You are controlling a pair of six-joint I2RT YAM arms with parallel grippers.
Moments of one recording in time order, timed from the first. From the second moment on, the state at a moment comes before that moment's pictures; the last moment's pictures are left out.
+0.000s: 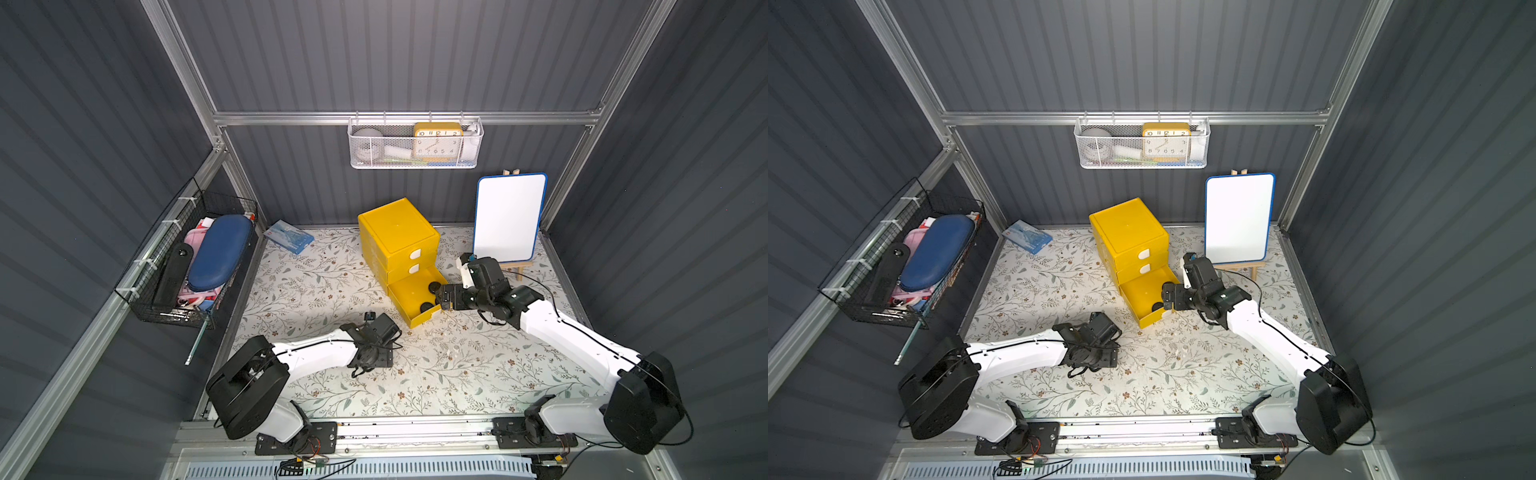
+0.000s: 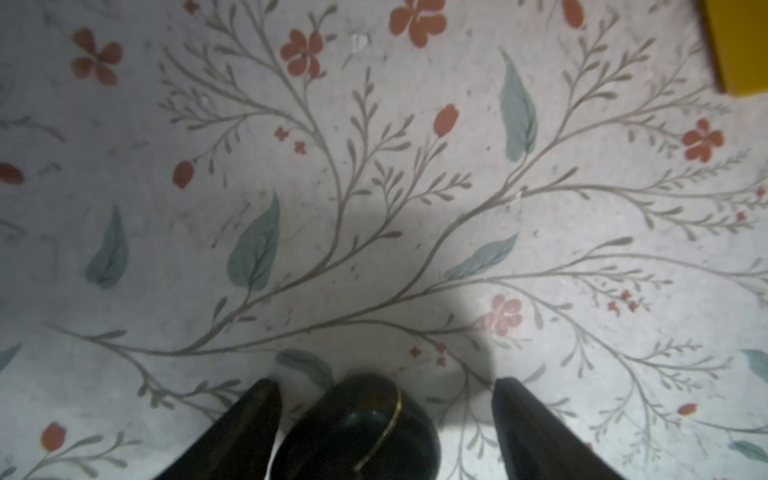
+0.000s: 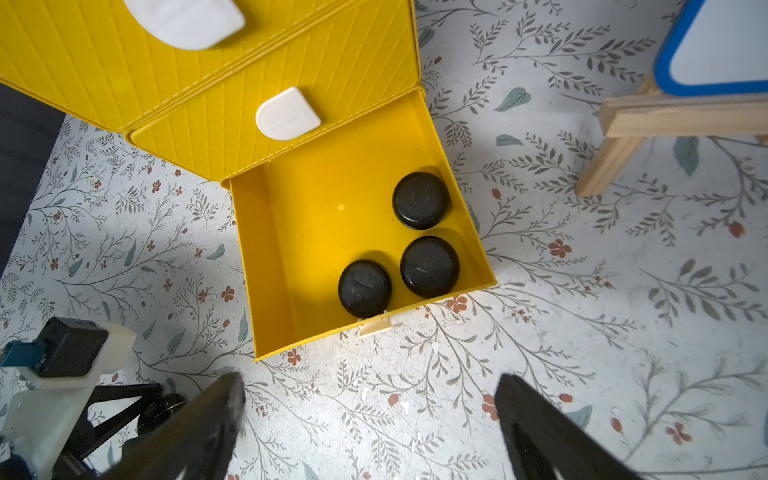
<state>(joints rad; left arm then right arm) -0.89 1.50 0.75 -0.58 -0.13 -0.78 0.49 1.33 0.98 -0.46 -0.03 0.40</state>
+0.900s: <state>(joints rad) -0.93 1.53 0.77 -0.60 -0.19 -0.85 0.49 1.33 0.97 -0.47 -0.05 0.41</state>
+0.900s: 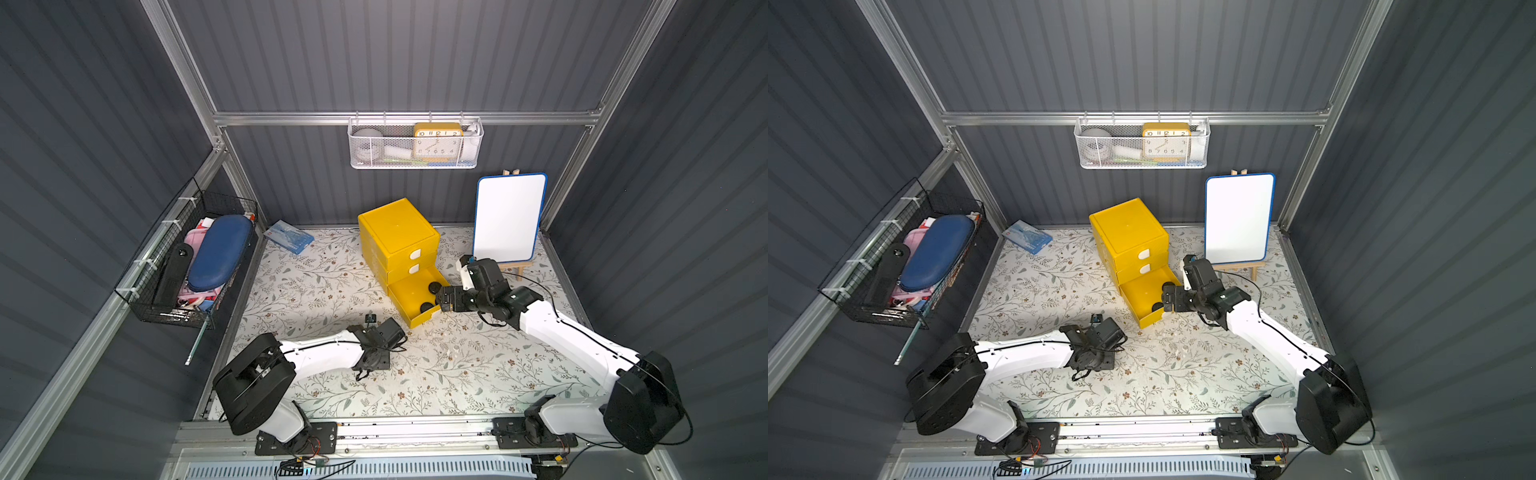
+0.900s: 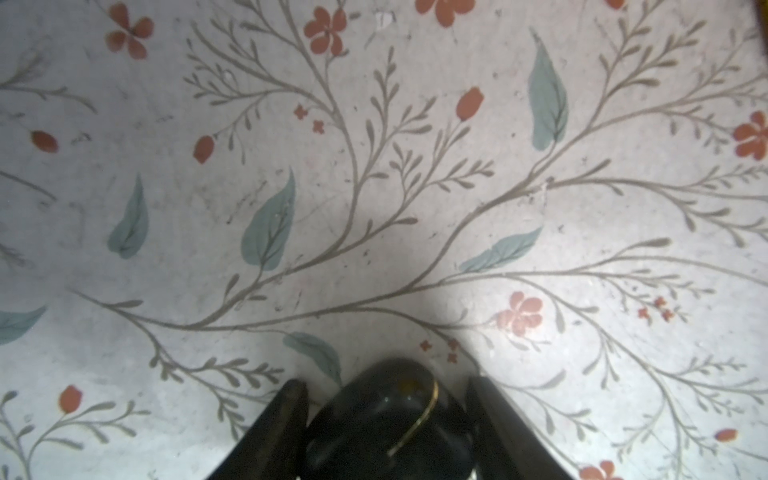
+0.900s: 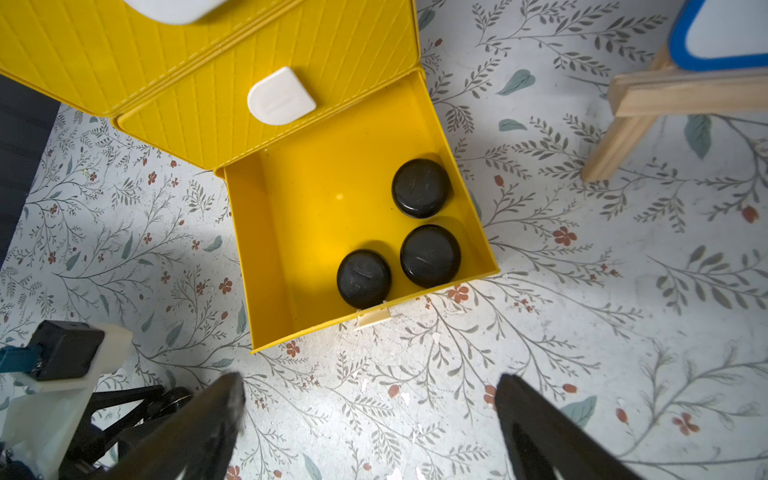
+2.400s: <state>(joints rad) -0.93 1.71 1.32 -0.63 -0.28 -0.63 0.49 1.16 0.85 -0.50 0.06 0.45</state>
